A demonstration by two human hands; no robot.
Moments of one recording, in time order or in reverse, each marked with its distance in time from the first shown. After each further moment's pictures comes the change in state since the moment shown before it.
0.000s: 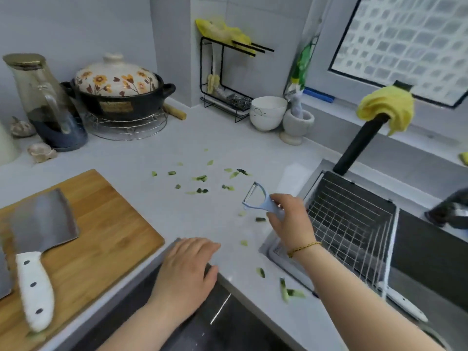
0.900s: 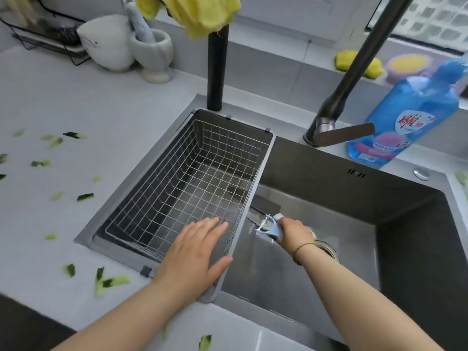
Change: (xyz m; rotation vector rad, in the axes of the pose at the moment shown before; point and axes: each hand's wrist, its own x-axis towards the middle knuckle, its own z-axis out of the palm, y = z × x) left_hand 0.074 0.237 0.165 -0.005 -0.621 0.168; right_hand -0.106 0.347 -0.064 -0.273 -0.412 0.619
